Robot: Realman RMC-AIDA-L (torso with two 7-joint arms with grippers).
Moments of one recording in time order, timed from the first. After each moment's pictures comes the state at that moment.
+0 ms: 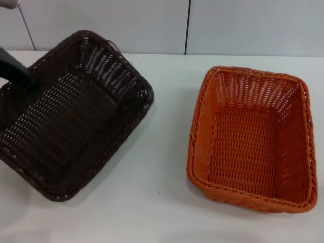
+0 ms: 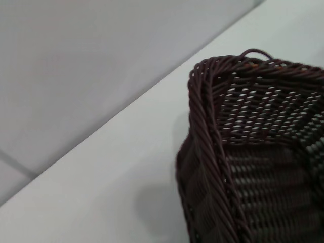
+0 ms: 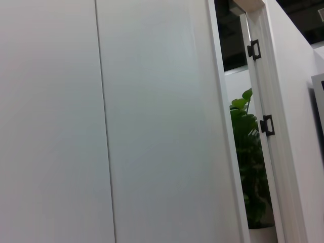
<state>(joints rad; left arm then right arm) -0.68 -2.00 -2.14 -1.37 2.80 -1.47 0.90 0.51 2.07 0.52 0.10 -0.77 -1.37 -0.22</state>
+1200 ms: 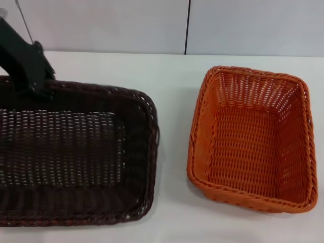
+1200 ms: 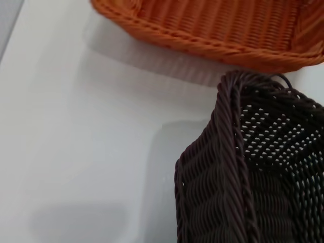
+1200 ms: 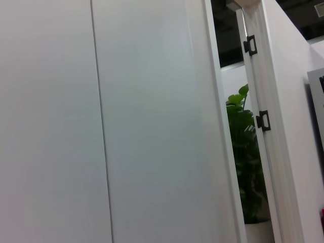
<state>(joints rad) -0.99 -1.82 -2.20 -1.08 2.63 -1.93 1.41 0.50 2.08 0.52 0.11 -0.76 -1.37 -0.23</state>
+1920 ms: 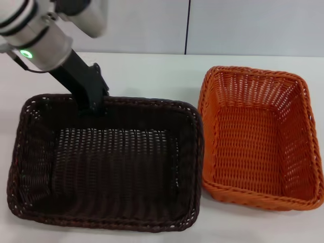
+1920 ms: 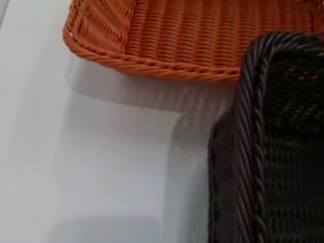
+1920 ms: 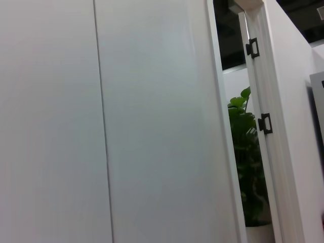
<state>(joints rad) -1.02 -1.94 -2.12 -0.89 2.64 -1.63 1.49 0.49 2.08 0.51 0.10 -0.77 -1.38 -0.23</state>
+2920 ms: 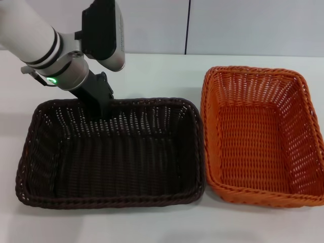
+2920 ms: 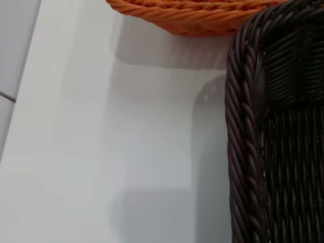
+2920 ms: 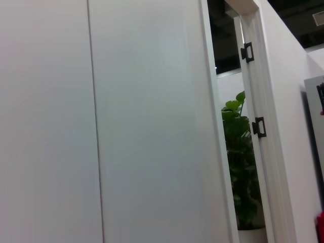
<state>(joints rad) -0.95 -2.03 -2.01 -0.85 2.72 -1.30 1.49 0.46 2.08 0.51 0.13 -0.77 -1.41 -0.23</state>
